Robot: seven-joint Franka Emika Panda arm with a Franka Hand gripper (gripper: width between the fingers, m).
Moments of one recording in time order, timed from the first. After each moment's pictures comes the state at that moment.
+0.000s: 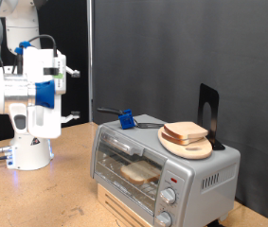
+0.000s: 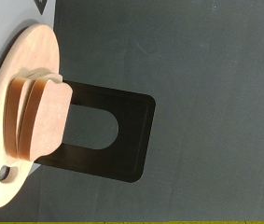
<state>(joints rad) -0.33 0.03 -0.24 -2.20 1.28 1.36 -0.13</state>
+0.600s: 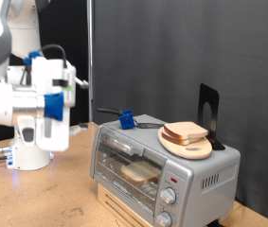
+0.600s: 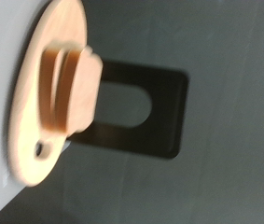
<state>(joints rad) -0.31 0.12 -0.19 -2.16 1.33 1.46 -0.14</state>
